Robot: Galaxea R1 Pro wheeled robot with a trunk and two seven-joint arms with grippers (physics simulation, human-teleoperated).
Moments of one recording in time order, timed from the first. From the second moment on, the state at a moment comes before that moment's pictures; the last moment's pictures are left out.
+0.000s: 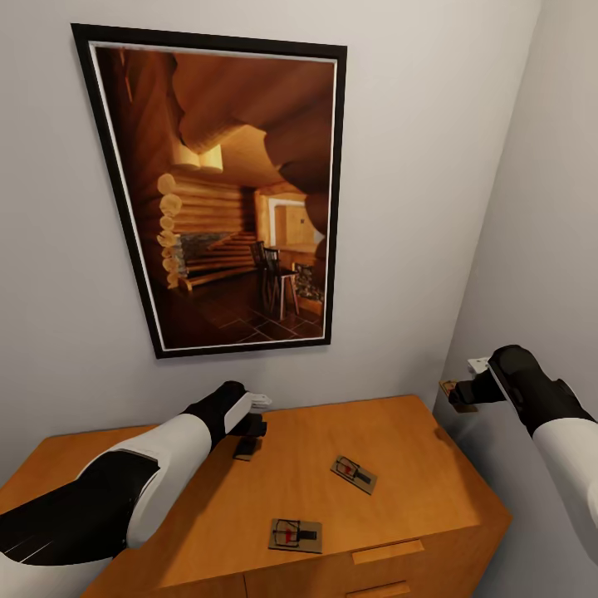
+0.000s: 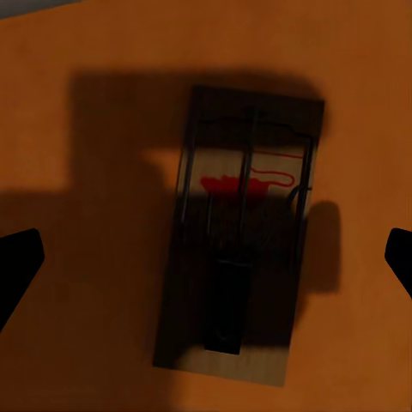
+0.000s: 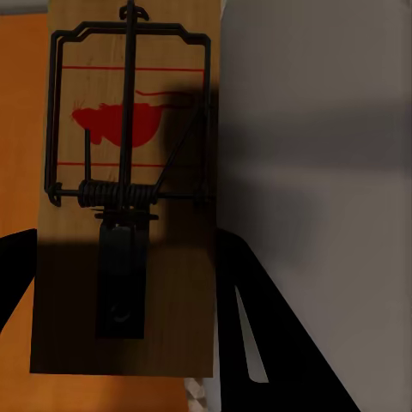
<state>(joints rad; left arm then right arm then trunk) -1.10 -0.17 -0.18 -0.13 0.25 0.74 0.24 -0.99 -0.36 0.06 -0.71 0.27 1.04 0.43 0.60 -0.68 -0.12</state>
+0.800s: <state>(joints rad) -1.10 -0.17 -0.18 -0.12 0.25 0.74 0.23 -0.99 -0.36 0.06 -0.71 0.27 1.04 0.43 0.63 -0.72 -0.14</state>
